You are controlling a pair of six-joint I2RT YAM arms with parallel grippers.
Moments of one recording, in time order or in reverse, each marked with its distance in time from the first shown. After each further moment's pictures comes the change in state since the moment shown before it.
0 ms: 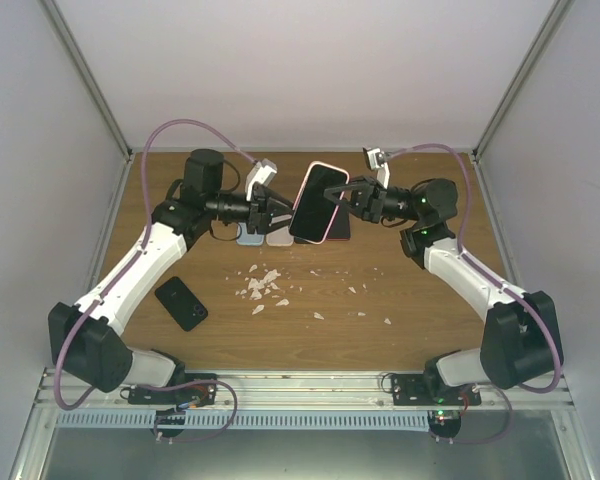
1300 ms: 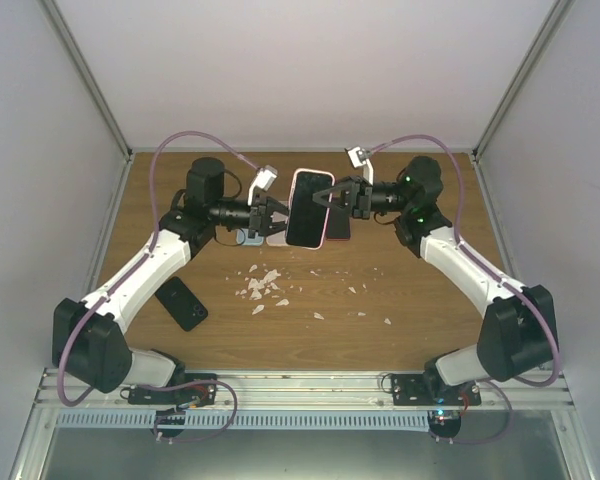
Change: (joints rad) left arm -0.016 0.000 -0.102 0.206 0.122 -0.190; right arm 0.038 0.035 0.097 -0.294 -0.069 -0.172
